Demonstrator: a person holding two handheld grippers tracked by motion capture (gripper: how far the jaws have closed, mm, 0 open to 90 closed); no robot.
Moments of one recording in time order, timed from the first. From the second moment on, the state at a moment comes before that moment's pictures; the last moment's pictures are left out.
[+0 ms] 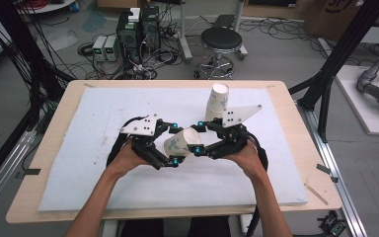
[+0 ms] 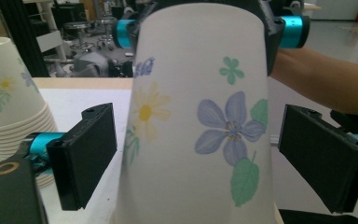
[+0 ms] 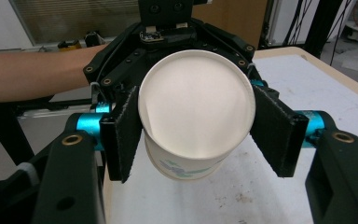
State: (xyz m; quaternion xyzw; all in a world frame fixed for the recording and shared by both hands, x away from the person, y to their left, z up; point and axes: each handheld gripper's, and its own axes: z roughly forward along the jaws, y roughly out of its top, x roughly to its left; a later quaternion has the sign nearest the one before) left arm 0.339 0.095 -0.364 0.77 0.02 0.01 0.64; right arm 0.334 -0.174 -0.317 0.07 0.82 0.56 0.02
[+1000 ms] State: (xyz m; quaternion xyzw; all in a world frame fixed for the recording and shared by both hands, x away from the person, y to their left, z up) left arm 0.336 0.102 -0.371 0.78 0.03 0.02 0.62; right arm 0.331 -0.170 -0.322 0.07 0.82 0.56 0.00
